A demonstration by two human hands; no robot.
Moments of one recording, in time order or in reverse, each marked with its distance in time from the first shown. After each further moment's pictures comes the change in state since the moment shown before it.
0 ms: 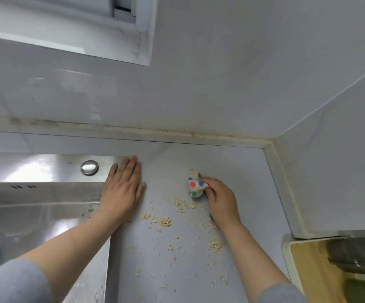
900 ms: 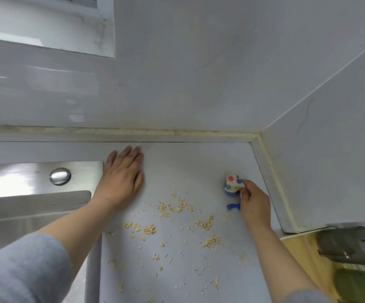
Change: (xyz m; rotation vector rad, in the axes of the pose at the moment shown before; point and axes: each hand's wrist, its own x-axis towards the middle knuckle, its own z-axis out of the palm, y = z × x) left_hand 0.055 0.021 0.007 -0.053 -0.027 0.126; right_hand -0.007 0.056 -0.069 -0.033 0.326 0.276
